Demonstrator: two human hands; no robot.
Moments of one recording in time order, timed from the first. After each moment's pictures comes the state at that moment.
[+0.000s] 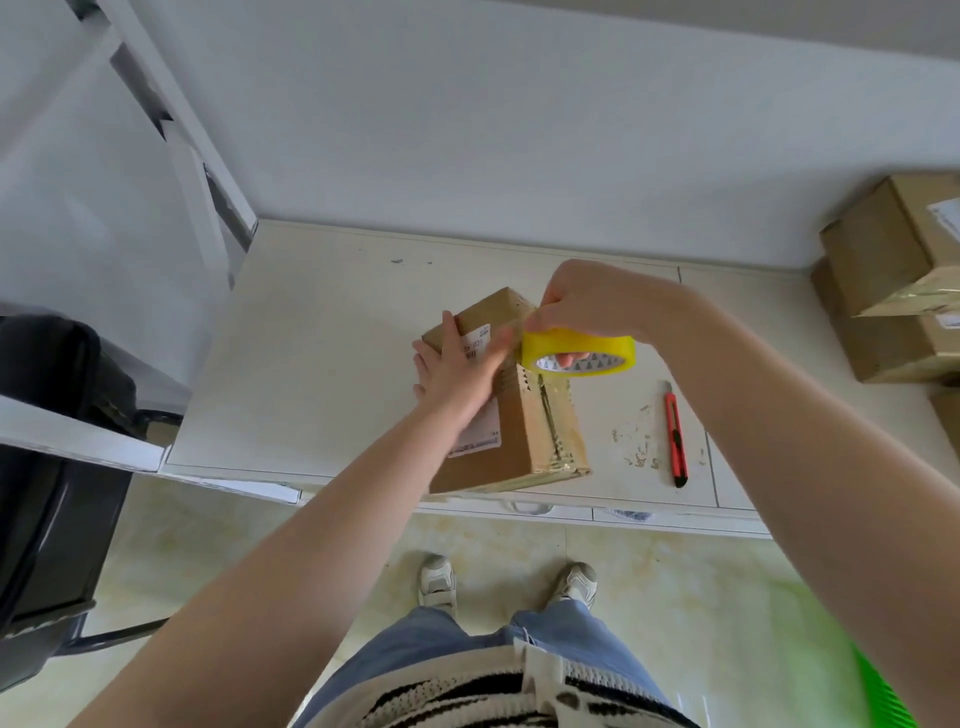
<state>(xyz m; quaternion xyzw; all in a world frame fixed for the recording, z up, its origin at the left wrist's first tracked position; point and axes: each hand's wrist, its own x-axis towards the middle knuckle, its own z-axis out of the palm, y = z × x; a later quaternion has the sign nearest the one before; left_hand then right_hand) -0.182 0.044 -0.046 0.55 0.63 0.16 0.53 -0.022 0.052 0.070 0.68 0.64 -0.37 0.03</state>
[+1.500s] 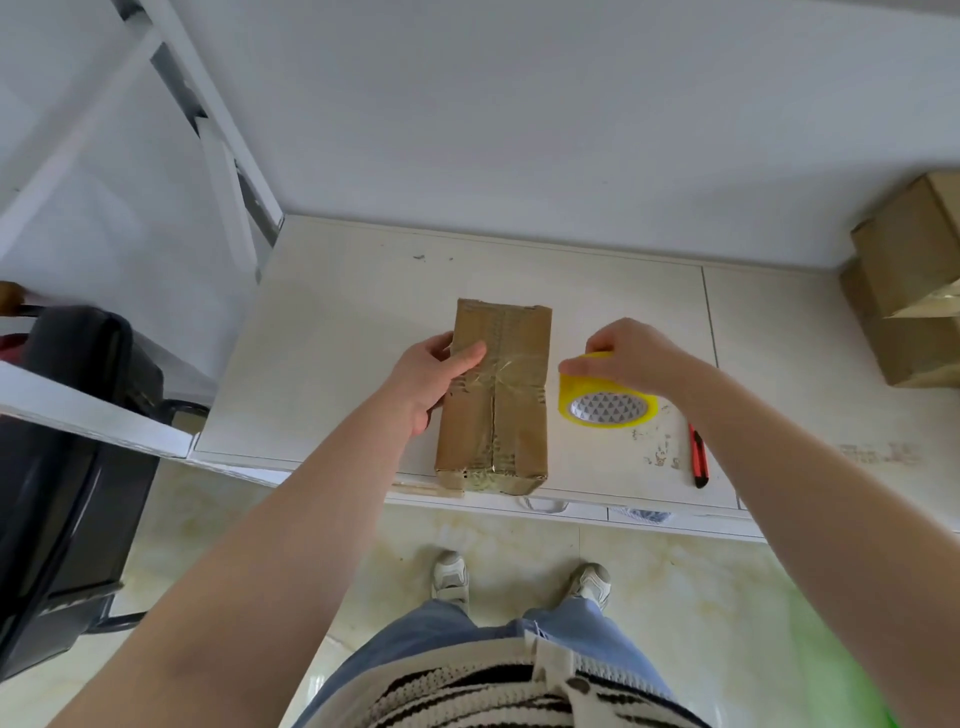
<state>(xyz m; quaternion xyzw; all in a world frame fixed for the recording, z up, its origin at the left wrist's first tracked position) -0.234 0.062 -0.047 0.39 0.56 0.20 0.70 0.013 0.019 -0.013 0.75 0.58 -0.33 -0.03</state>
